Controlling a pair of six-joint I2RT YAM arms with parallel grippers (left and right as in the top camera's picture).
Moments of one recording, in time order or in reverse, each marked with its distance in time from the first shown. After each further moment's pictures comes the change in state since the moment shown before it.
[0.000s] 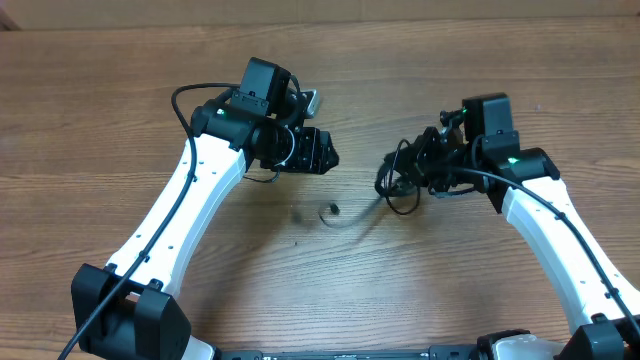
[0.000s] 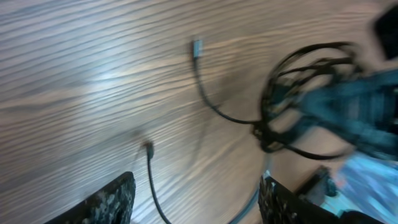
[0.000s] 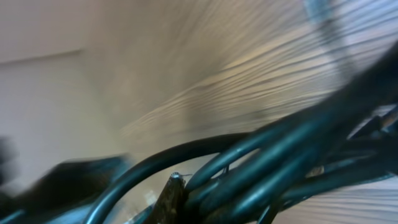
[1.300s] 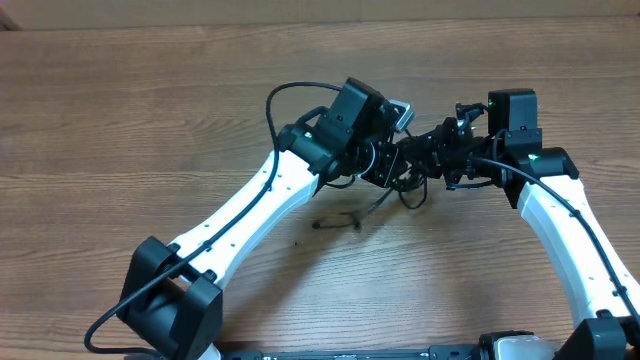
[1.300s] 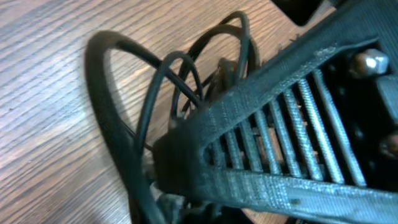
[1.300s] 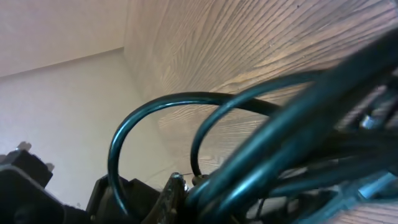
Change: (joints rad) left arm -0.296 0.116 0.009 0.337 -0.042 -0.019; right arm -0.104 0.000 0.000 0.080 -0.221 0.053
